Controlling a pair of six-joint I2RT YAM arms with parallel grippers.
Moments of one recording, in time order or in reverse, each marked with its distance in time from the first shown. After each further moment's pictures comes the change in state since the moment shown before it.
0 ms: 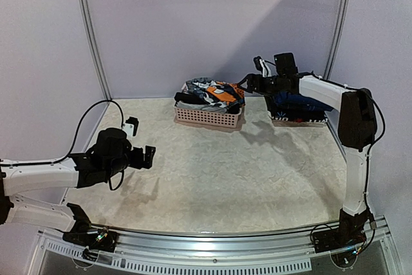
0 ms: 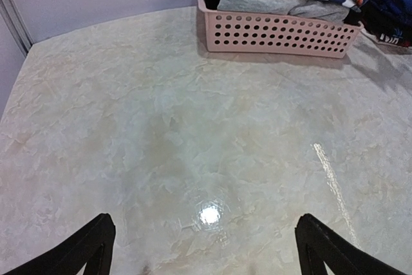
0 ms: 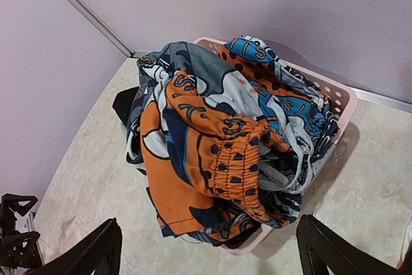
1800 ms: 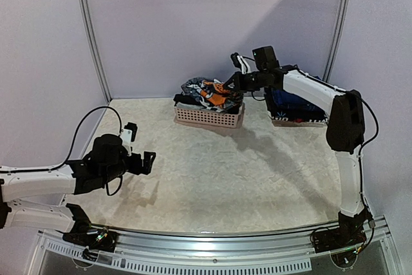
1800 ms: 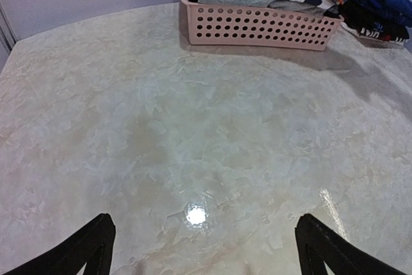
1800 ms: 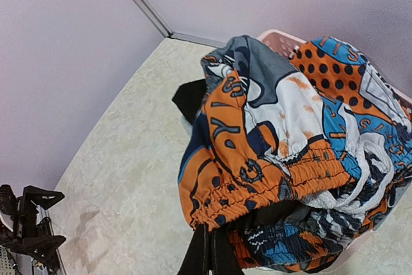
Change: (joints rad) left arm 0.000 -0.057 -0.080 0.049 0.069 0.000; right arm 0.149 0.080 0.215 -0.145 0.019 -0.002
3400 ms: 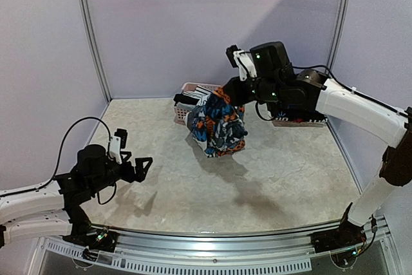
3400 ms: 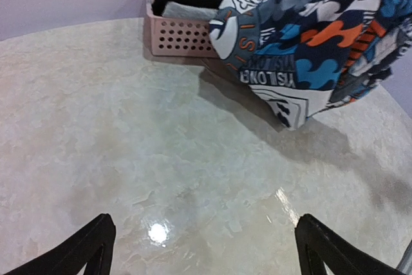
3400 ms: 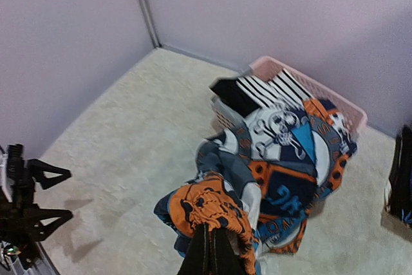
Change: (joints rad) left arm 0.000 -0.280 -0.146 0.008 0.130 -0.047; right arm 0.399 -0.590 -0.424 -0.047 0.654 -0.052
